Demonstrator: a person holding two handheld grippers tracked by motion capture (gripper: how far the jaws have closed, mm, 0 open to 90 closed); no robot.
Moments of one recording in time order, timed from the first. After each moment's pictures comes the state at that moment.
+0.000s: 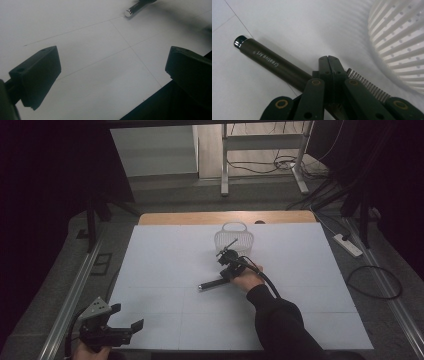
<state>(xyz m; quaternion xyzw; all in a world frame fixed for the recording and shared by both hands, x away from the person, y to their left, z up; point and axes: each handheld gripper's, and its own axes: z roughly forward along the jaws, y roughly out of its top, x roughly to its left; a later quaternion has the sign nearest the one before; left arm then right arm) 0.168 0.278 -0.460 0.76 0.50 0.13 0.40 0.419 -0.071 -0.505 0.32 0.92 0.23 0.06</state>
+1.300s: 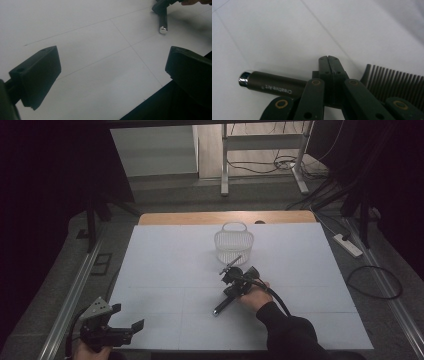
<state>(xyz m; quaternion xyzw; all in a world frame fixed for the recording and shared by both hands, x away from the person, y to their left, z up) 0.169 0.277 -0.460 0.76 0.50 0.13 0.39 0.359 -0.086 -0.507 0.30 0.93 0.21 0.03</state>
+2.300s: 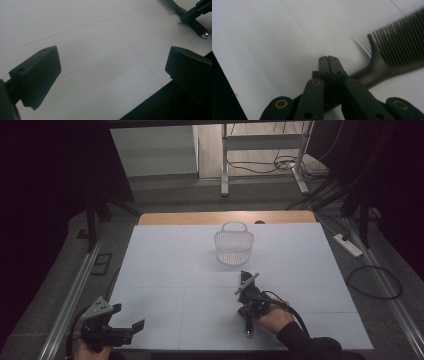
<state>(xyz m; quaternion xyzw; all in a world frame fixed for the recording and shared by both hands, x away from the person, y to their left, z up) 0.169 0.276 -0.460 0.77 0.50 0.13 0.39 0.304 -0.138 -0.500 0.29 0.94 0.20 0.01</state>
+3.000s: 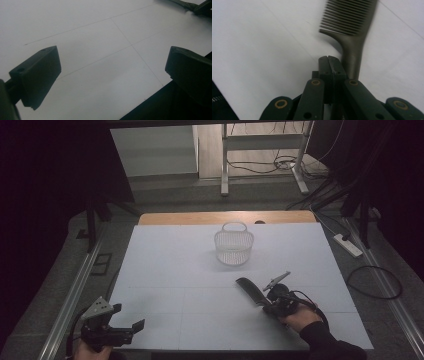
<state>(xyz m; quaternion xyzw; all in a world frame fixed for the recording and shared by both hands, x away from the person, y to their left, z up) 0.169 0.275 -0.460 0.77 0.50 0.13 0.38 0.310 -0.211 -0.496 0.35 0.92 0.19 0.02</state>
